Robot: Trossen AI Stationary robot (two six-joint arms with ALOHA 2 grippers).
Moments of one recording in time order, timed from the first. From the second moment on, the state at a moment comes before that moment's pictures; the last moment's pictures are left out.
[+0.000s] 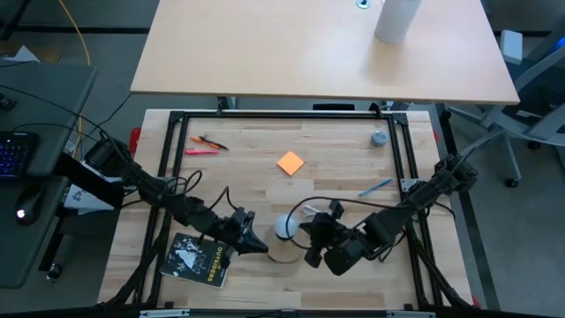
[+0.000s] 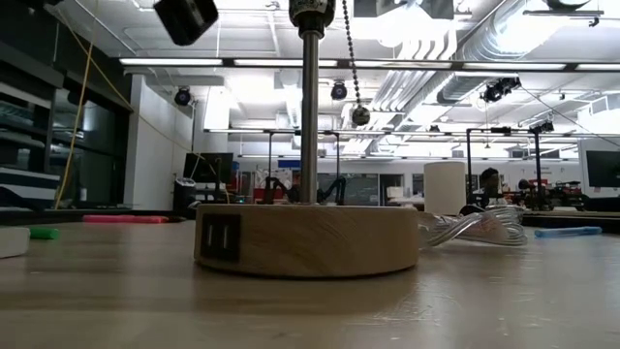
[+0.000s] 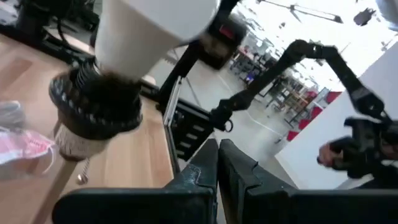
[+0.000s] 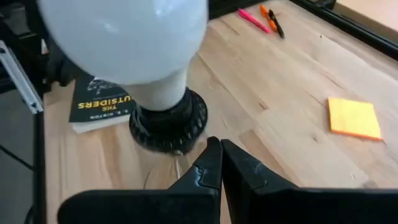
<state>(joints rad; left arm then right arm) -0.52 1.45 0.64 0.79 -0.16 -0.62 0.61 1.70 1.42 -0.61 0.78 0.82</state>
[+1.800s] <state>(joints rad) -0.51 1.47 0.69 0.71 -0.22 -0.57 0.58 1.65 1.42 -0.64 0.72 0.70</state>
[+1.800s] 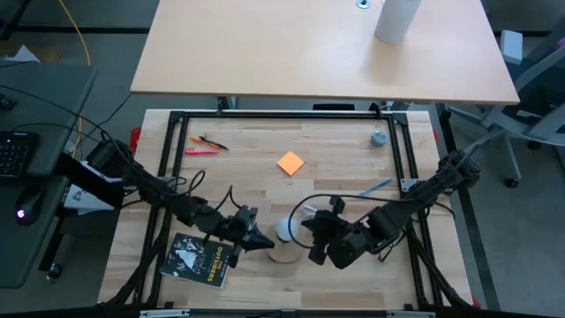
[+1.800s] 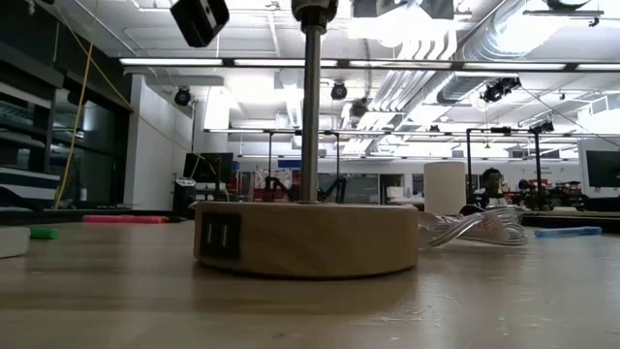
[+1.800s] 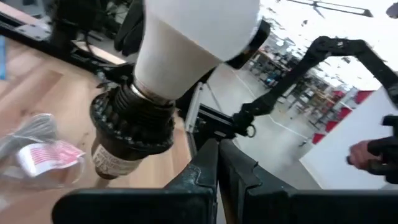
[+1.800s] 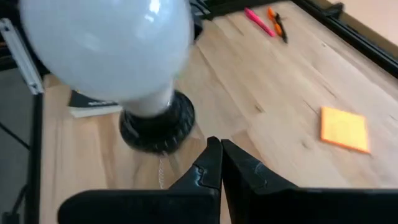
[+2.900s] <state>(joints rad) -0.33 1.44 0.69 0.65 -0.25 -0.49 0.59 1.73 1.42 -0.30 0.64 0.59</state>
